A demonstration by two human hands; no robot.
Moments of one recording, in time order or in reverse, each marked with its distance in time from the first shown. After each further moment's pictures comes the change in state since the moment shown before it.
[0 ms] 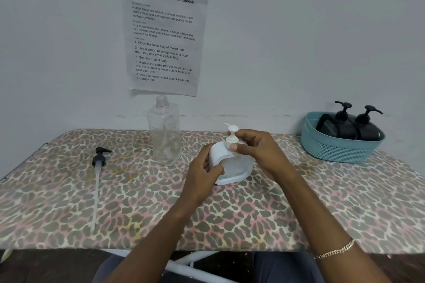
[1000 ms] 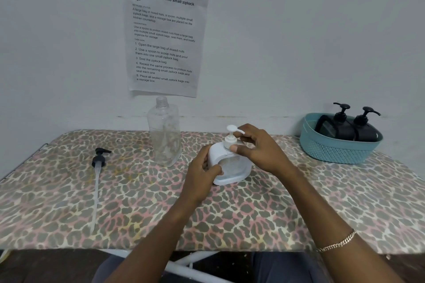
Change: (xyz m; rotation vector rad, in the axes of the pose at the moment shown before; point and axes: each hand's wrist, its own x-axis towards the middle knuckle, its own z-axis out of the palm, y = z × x) left_hand 0.002 -0.001 0.000 -0.021 0.007 -0.051; right_hand 0.001 -0.015 -0.003 -0.433 -0.010 -0.107
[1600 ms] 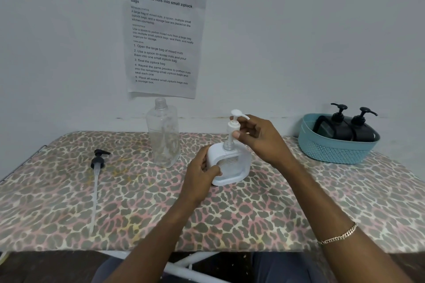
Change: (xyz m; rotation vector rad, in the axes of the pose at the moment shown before) left_hand 0.001 -0.001 0.000 0.008 0.001 -0.006; right_hand 0.007 -0.010 -0.013 0.153 0.093 -0.033
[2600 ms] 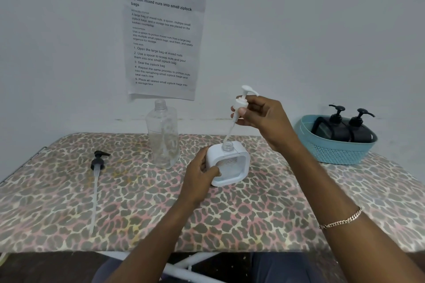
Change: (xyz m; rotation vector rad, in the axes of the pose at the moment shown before) left_hand 0.000 0.000 0.001 -0.047 0.000 0.014; right_hand 0.027 -0.024 -0.015 0.324 0.095 -0.028
